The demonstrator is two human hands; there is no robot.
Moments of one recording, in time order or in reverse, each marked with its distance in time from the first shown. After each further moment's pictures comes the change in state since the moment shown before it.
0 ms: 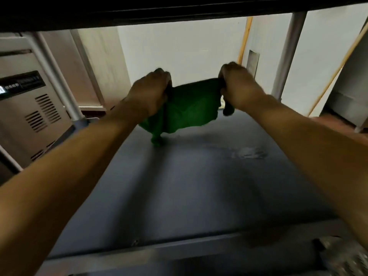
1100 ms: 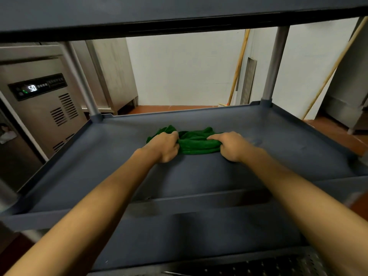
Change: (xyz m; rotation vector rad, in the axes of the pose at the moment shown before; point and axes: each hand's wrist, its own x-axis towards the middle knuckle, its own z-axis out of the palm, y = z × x) left_hand -0.135 0.061 0.024 -0.222 -0.498 -0.162; right_hand -0.152 -0.024 0.038 0.114 -0.561 0.123
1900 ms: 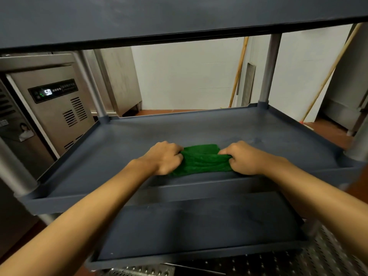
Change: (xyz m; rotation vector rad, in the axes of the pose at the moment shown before) left_hand -0.080 0.030 -0.007 -0.001 -0.025 0.061; right_hand -0.096 -0.007 -0.014 0.021 -0.094 -0.142
